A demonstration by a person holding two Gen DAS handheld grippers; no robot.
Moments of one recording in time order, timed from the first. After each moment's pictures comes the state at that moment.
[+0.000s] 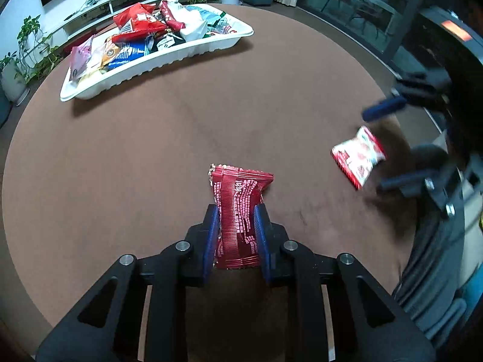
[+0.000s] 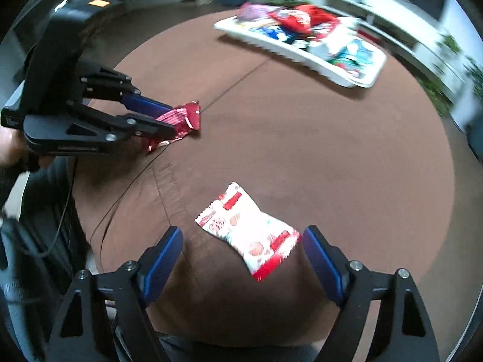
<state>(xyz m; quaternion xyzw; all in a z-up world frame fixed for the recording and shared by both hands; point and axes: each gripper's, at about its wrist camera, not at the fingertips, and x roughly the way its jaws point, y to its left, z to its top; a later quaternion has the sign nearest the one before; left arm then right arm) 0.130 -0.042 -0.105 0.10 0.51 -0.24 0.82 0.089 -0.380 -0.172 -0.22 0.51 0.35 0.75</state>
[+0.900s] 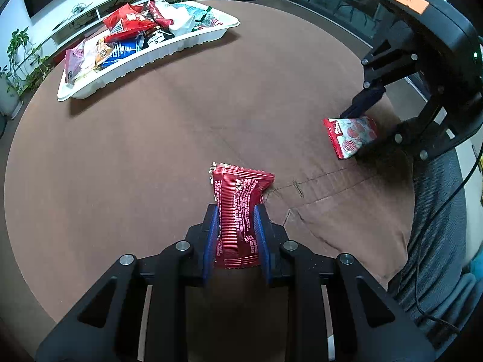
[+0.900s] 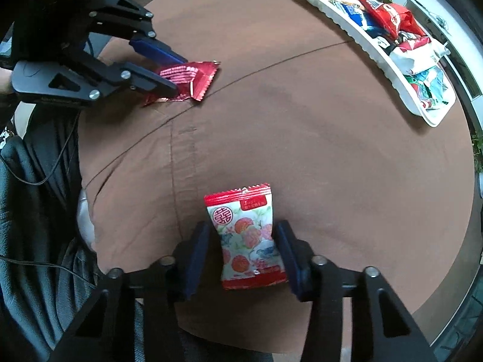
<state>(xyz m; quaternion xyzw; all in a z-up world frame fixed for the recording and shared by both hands) 0.117 -0.040 -0.106 0.13 0.51 -0.25 0.81 0.098 -0.344 -0.191 -0.35 0.54 0.41 0.64</state>
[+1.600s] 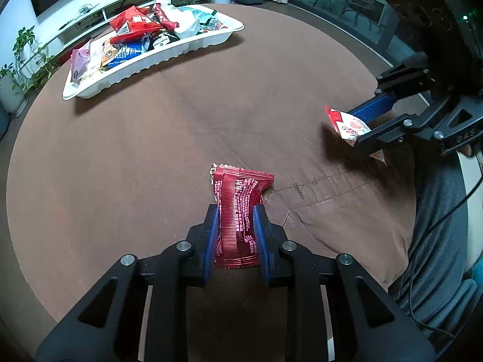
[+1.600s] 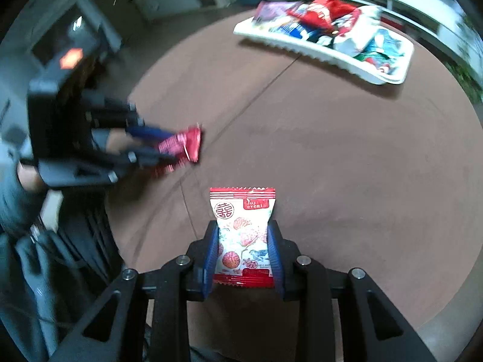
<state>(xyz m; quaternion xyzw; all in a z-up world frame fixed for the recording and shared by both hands) 0.114 -0.041 -0.106 0.13 0.51 -0.24 0.82 0.108 -0.386 -0.171 -0.09 0.53 0.41 0.74</state>
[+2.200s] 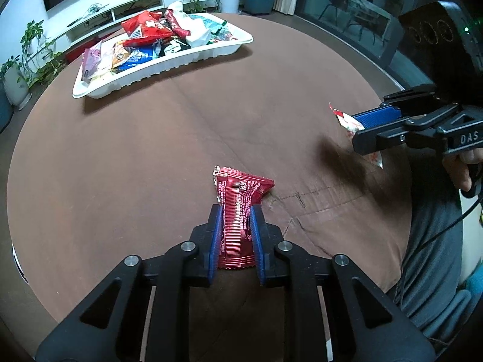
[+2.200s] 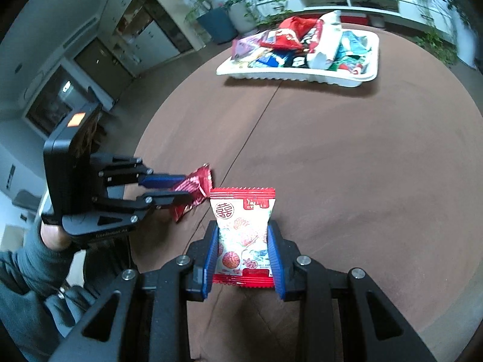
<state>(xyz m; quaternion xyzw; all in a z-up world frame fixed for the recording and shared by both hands) 0.110 -0.031 -0.096 0.09 0.49 -0.24 0.83 0.101 -0.403 -0.167 0.03 0.50 0.37 0.78</state>
